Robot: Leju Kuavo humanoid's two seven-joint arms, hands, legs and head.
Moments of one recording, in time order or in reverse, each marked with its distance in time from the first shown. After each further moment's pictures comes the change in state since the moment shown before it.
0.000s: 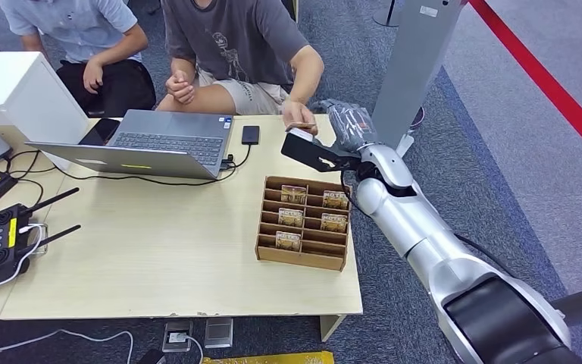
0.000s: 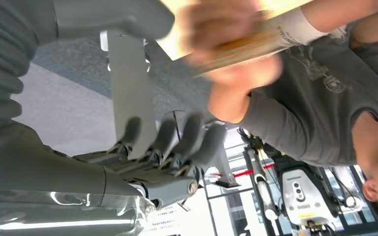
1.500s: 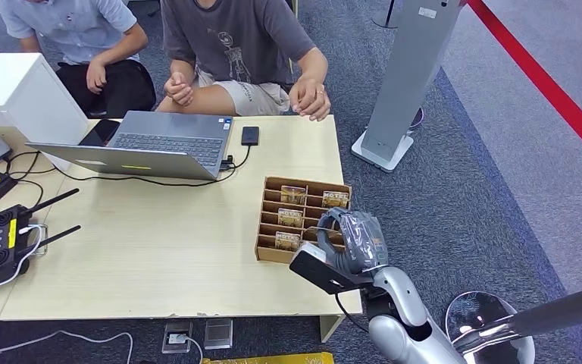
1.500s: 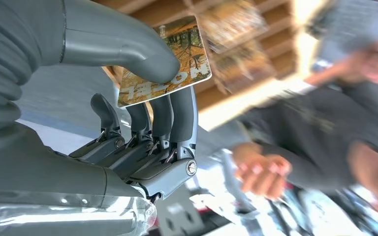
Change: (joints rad) left arm 0.049 0.004 0.006 0.000 0.056 0.047 -0.028; right arm 0.724 -0.179 -0.030 -0.869 0.089 -0.012 0.225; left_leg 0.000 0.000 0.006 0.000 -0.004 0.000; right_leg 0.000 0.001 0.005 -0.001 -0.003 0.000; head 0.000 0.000
